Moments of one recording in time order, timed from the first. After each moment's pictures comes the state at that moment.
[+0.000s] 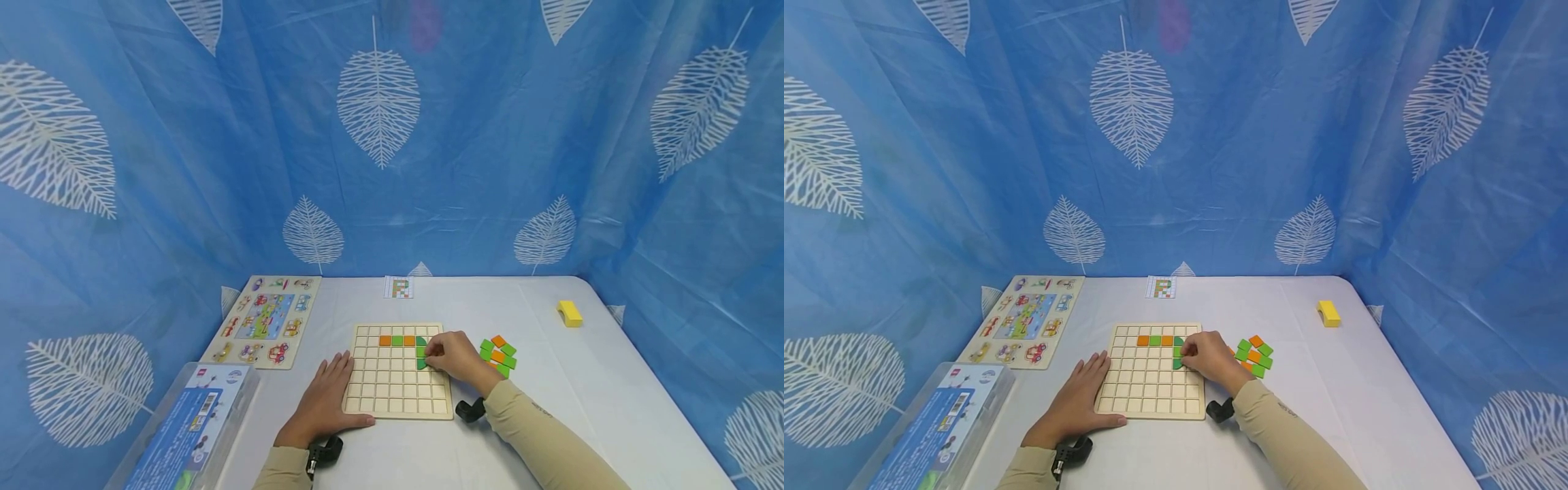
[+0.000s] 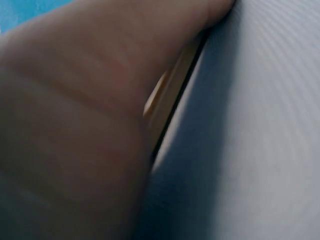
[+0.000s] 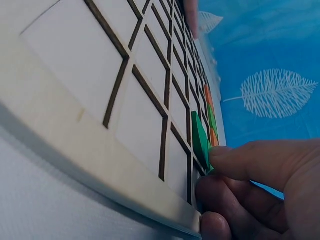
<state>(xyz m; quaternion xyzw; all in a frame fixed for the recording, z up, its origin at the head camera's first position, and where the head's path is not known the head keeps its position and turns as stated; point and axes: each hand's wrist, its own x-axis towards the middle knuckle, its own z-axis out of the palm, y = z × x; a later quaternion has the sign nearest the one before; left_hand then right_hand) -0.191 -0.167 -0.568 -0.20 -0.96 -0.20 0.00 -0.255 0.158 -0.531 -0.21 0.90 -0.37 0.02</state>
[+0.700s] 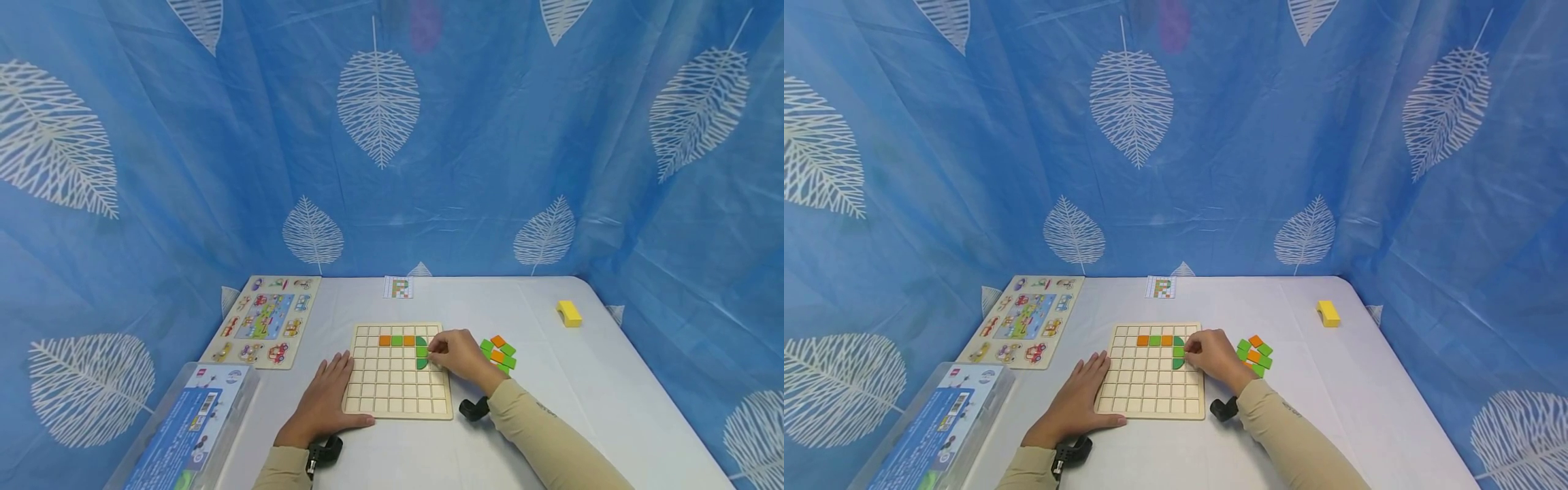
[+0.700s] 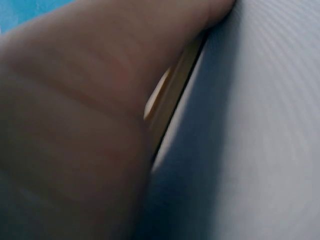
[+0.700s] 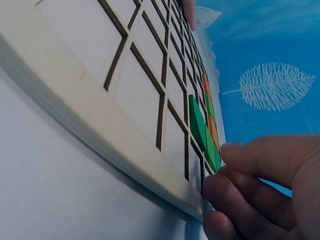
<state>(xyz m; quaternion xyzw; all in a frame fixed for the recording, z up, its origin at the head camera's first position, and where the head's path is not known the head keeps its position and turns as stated) -0.192 -0.168 -0.572 -0.20 -0.96 -0.19 0.01 -0.257 0.164 -0.531 -0.18 0.91 -0.38 0.01</state>
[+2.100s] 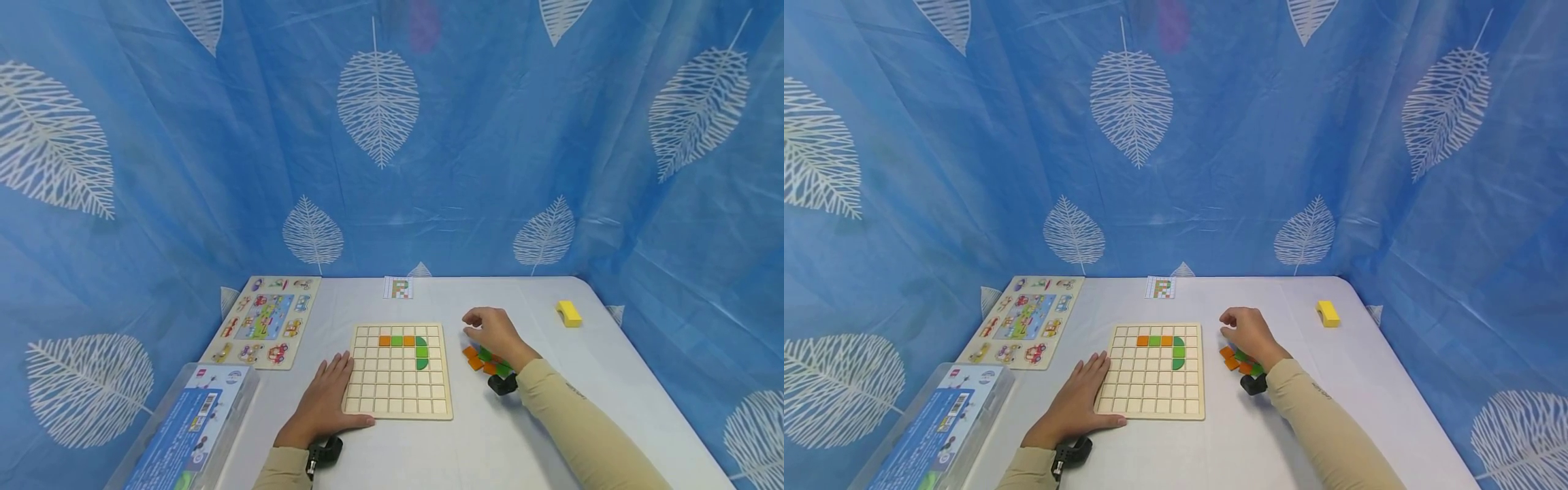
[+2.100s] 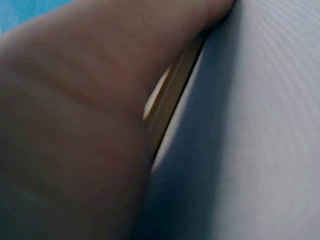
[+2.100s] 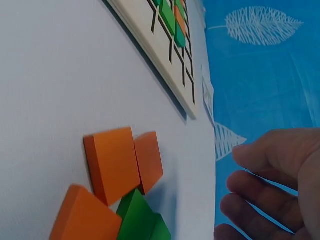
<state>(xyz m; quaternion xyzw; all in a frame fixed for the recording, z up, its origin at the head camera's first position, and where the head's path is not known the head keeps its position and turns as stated) -0.192 -0.168 -0.572 -0.20 -0.96 -0.19 0.01 -0.286 0.234 -0.510 -0.14 0.93 -0.33 -0.04</state>
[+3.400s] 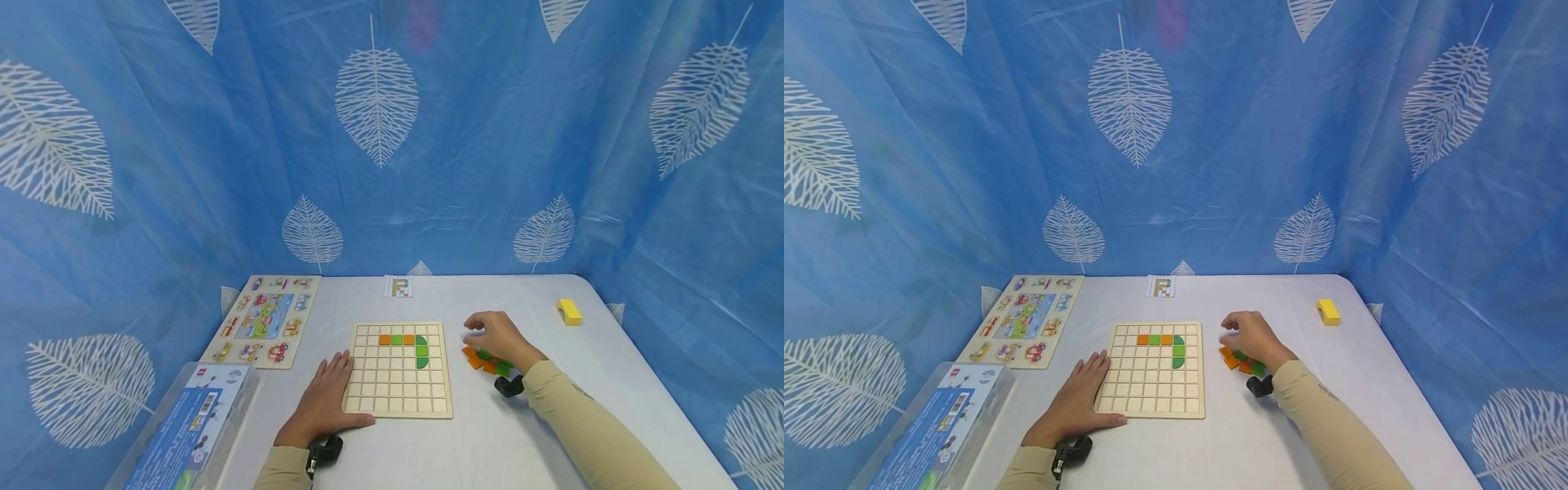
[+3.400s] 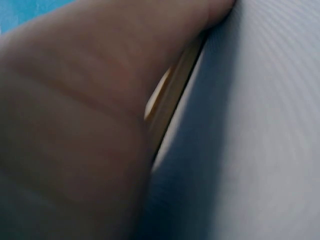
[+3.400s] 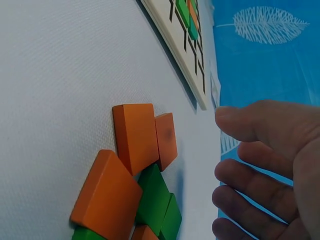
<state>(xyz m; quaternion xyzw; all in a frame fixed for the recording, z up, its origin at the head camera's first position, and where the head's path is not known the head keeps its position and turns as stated) -0.190 -0.167 -0.568 -0.19 -0.96 -0.19 0.00 -0.281 0.242 -0.512 -0.14 0.94 -0.31 0.02</state>
